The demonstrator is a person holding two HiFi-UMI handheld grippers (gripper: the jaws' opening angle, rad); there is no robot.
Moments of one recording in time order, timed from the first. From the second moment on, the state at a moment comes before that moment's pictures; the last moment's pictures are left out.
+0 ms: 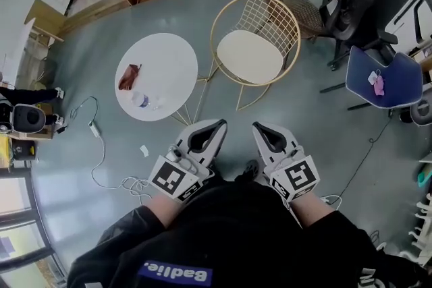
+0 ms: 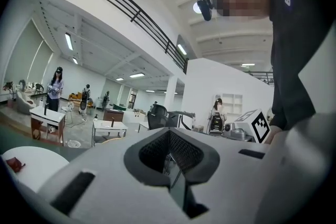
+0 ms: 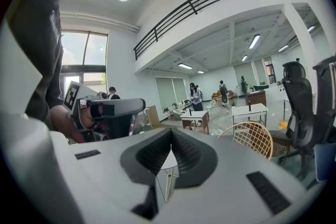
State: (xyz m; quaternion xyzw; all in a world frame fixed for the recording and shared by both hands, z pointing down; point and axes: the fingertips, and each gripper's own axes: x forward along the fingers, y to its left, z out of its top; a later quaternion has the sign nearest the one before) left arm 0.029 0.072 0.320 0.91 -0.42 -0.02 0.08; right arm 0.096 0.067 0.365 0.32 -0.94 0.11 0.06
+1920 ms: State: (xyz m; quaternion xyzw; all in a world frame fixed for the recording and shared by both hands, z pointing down) left arm -0.027 -0.107 0.507 0.91 -0.39 0.02 0.13; right arm 0.061 -0.185 0.814 0.38 -0.82 0.04 0.42
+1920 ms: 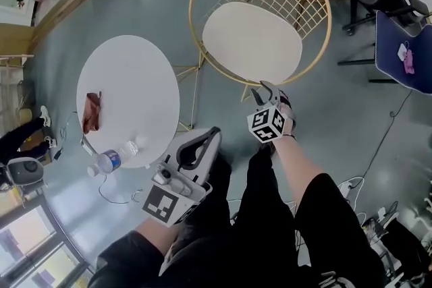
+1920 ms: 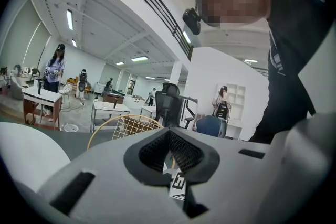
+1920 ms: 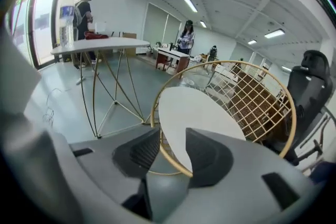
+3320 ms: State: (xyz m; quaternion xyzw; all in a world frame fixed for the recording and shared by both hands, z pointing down) left arm -0.075 -0.086 0.508 0.90 -0.41 0.01 0.16; right arm 0.053 -0.241 0.836 0.34 -0.69 -0.24 0.60
